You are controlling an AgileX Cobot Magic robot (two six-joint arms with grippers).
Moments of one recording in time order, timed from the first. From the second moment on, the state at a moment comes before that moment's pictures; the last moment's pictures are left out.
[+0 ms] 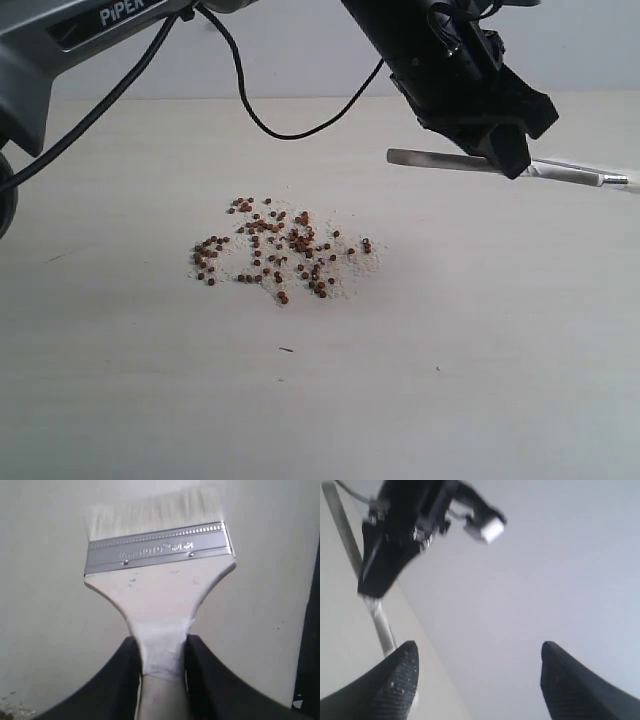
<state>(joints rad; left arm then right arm) -0.95 2.30 -2.28 -0.56 1.22 0.41 0.88 0.25 -0.26 -1.33 0.64 0.29</state>
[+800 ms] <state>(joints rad) -1.01 2.30 -2.28 -0.77 1.22 0.58 0.88 0.20 -0.16 -1.24 0.65 0.04</state>
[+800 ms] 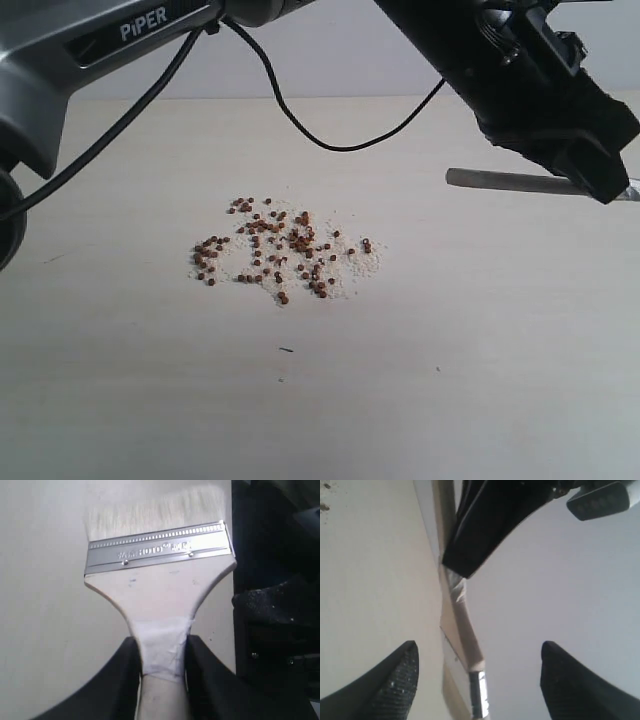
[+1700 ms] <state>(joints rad) -1.10 2.27 -2.28 -0.77 1.22 0.60 0.88 0.30 -0.17 -1.21 0.76 0.14</state>
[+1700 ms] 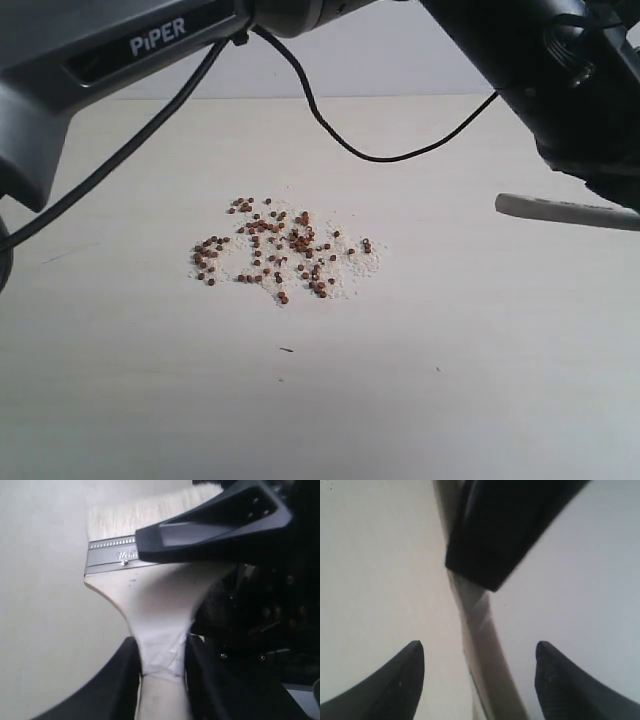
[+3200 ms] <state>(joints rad) -0.96 2.11 -2.18 -1.13 1.22 1.28 0.88 0.07 -0.41 -0.83 0.93 0.43</state>
